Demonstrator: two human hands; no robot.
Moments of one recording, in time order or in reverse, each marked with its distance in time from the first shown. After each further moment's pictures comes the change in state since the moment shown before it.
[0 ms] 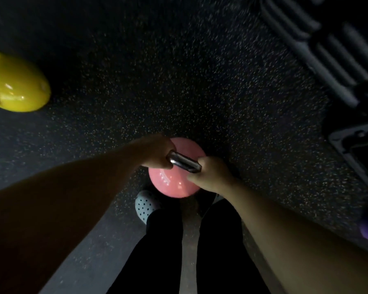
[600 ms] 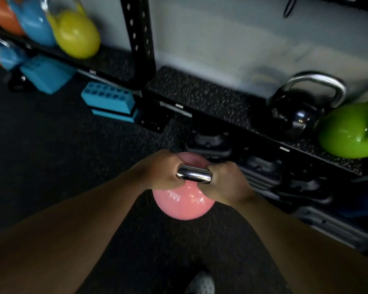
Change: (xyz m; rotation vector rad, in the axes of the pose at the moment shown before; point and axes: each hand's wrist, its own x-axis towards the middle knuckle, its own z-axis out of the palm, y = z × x) left_hand -0.008 0.193 -0.405 0.232 0.456 0.503; right_hand -0.023 -0.105 -0.395 -0.240 0.867 -0.306
